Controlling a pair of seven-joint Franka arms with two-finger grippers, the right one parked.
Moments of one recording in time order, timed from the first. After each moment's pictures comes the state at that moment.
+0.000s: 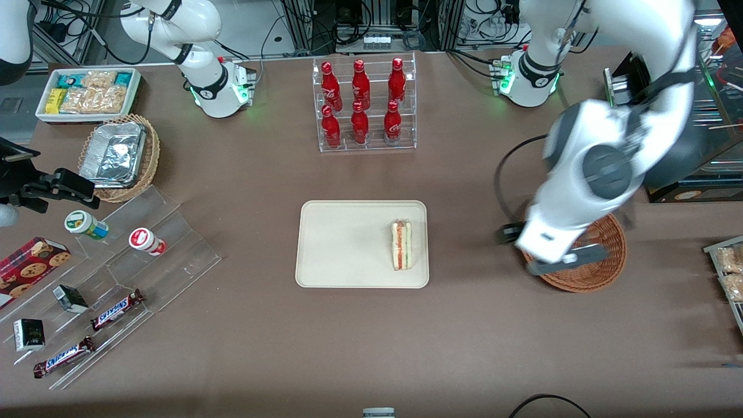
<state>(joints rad) -0.26 0.28 -0.03 -1.52 0.05 1.75 -0.55</state>
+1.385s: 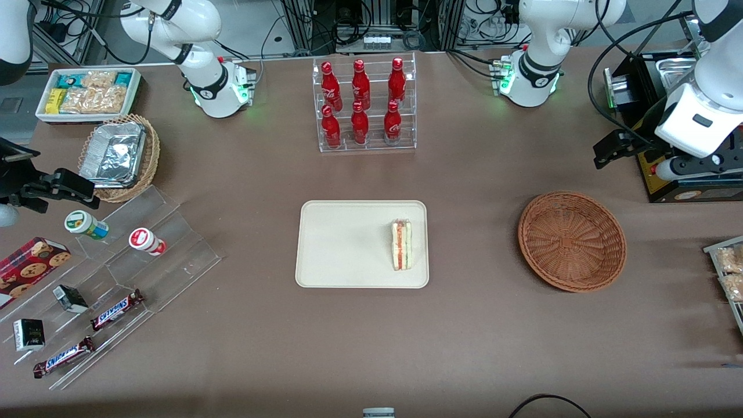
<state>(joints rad) -0.14 -0.03 0.01 -1.61 -0.01 1.53 -0.24</state>
